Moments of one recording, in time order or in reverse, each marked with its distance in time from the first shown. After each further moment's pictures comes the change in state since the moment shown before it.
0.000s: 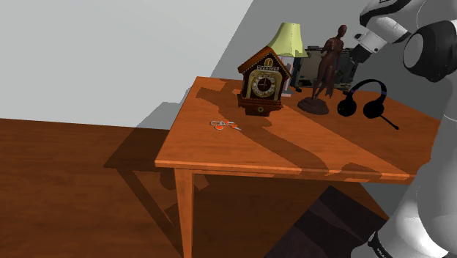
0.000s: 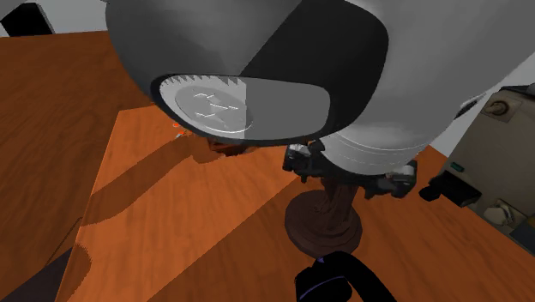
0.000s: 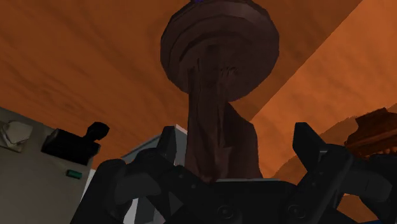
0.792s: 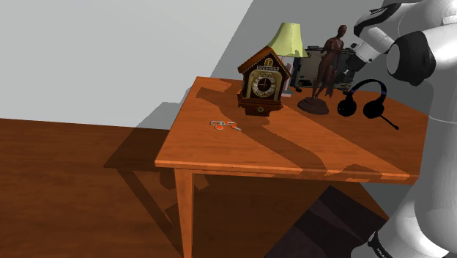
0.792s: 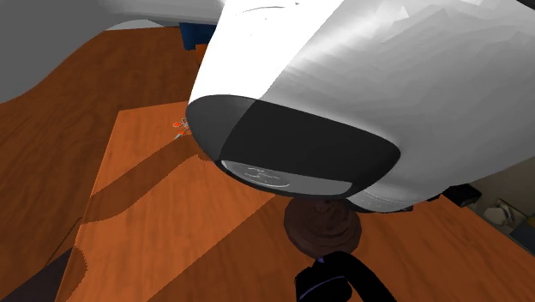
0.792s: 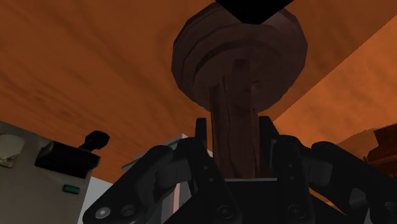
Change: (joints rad) arm -0.109 0.100 0.063 -0.008 0.128 0.021 -0.114
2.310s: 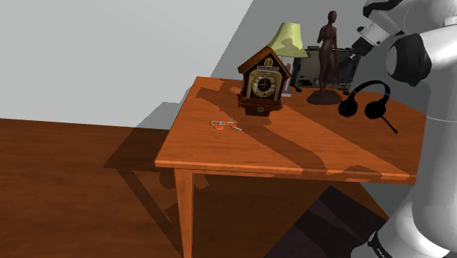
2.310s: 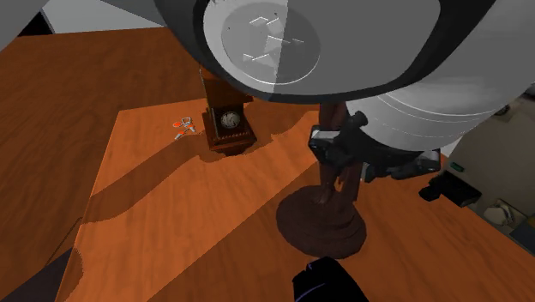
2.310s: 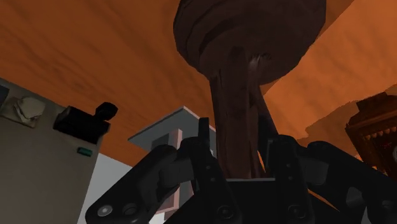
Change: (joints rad) arm -0.079 0.020 0.009 0.202 -0.001 -0.167 0.079
